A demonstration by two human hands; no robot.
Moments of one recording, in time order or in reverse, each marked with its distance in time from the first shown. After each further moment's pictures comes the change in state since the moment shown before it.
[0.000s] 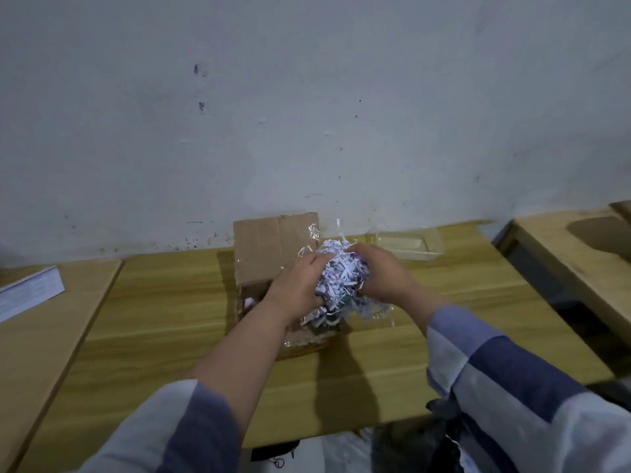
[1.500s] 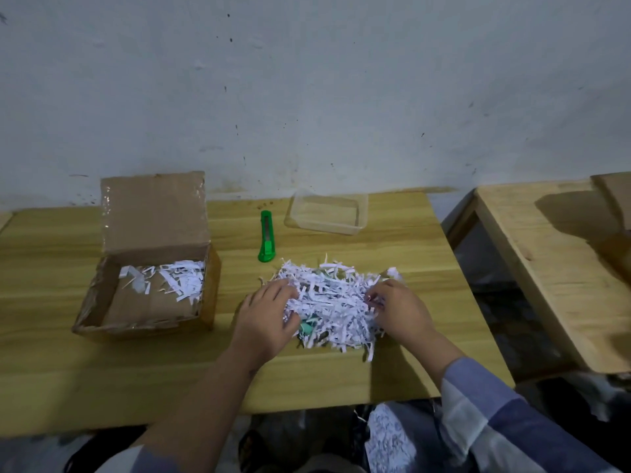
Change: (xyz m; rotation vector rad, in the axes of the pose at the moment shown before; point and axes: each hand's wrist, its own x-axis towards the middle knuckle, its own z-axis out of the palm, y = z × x) left_hand 0.048 0.125 0.187 -0.031 0.010 -0.289; right_hand -0.053 0.272 -0.054 -0.091 -0.131 0.163
